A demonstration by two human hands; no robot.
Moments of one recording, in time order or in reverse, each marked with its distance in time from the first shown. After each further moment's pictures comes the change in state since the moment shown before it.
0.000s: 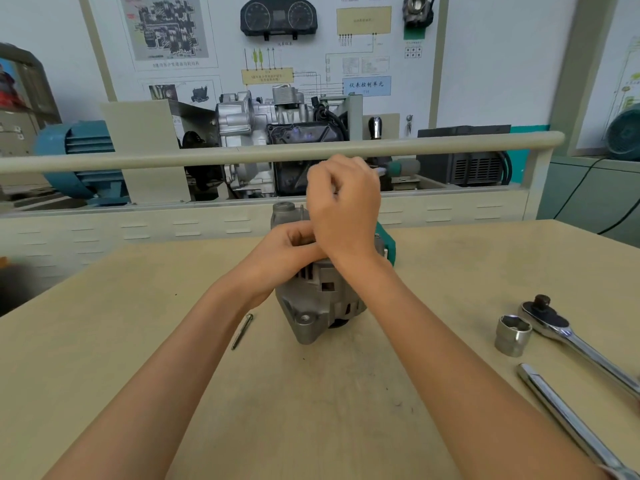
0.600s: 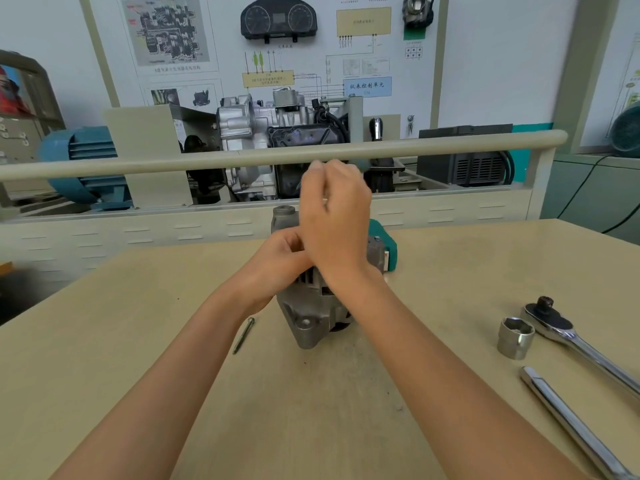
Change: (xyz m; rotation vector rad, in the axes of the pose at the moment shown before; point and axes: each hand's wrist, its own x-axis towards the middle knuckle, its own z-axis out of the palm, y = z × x) left_hand 0.000 -0.003 -0.001 0.009 0.030 -0.002; right_hand -0.005 0.000 0.008 0.026 0.063 -0.028
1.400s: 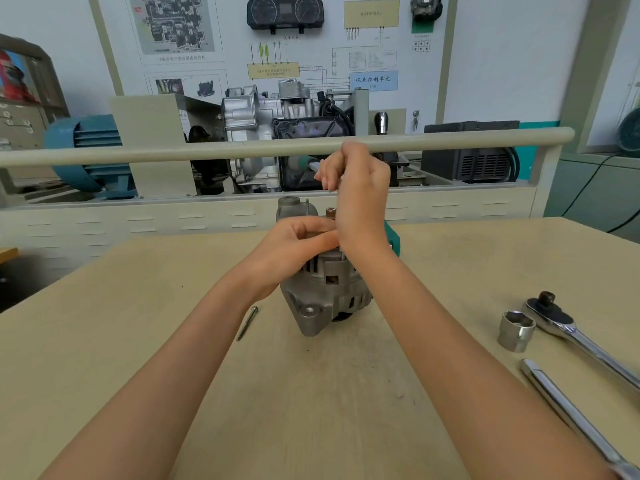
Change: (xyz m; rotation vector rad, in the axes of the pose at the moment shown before) left_hand 0.001 0.003 0.004 -0.033 0.011 -0.022; right_hand 0.013 -0.002 -0.009 0.549 -0.061 0.433
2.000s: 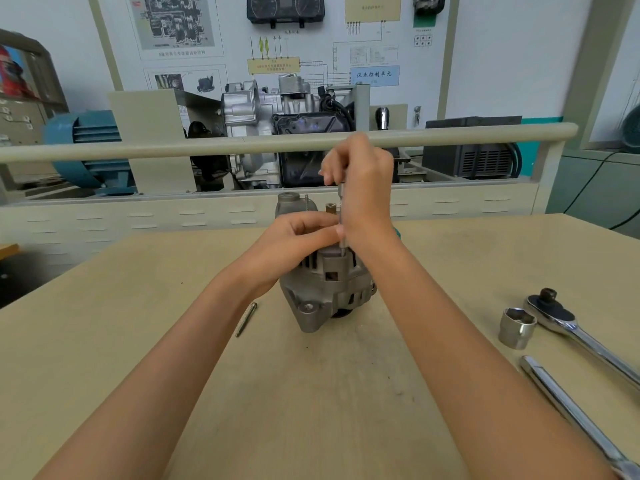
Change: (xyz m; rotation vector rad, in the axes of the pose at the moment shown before) left_hand 0.000 -0.001 0.000 0.014 -0.007 -0.002; right_hand 0.000 -0.010 -0.001 -0.007 -0.033 0.032
